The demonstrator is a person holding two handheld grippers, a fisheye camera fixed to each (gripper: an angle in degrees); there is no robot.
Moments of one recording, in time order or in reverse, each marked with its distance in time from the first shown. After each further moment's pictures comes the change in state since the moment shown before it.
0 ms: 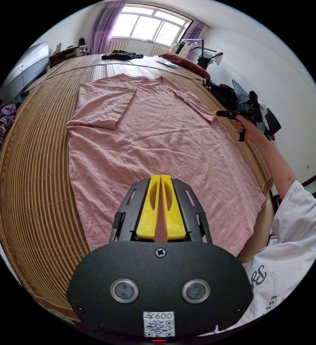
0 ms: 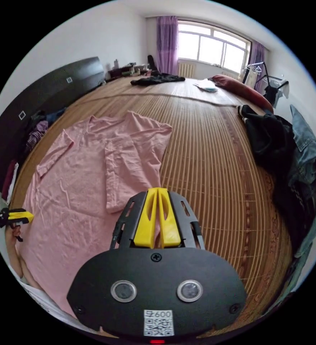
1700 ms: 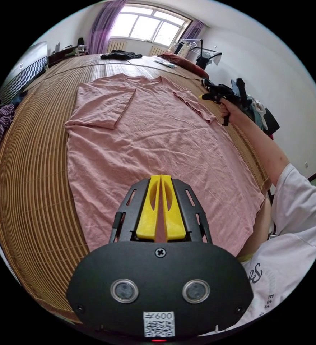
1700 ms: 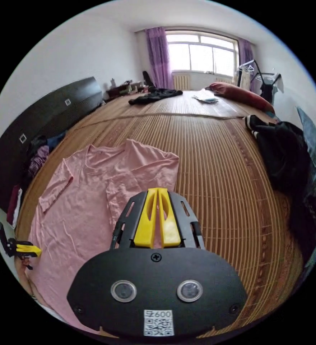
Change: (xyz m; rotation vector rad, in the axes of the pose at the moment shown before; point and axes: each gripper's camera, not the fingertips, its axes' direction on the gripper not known) left arm 0.017 0.055 -0.018 -0.460 -0.611 -2.076; right arm 0.056 -0.043 -0.003 -0.032 0.398 0.458
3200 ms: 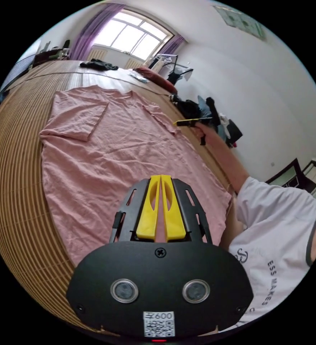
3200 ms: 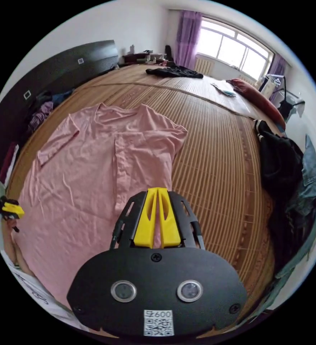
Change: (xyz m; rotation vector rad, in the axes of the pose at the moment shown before) left arm -0.322 -0.034 0.122 0.165 0.335 0.108; right arm -0.140 0.069 -0.049 -0.060 0.035 -0.223
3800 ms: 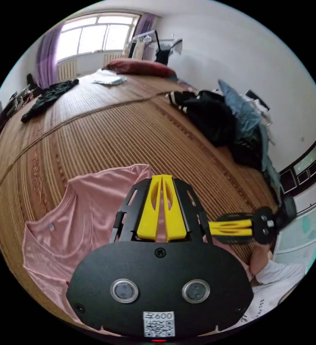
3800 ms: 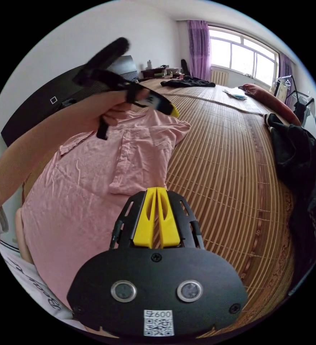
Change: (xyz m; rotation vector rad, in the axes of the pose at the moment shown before) left arm -0.154 -0.447 0.465 -0.358 -0.360 0.208; right arm 0.056 0.004 -0.081 0.146 -0.253 0.011
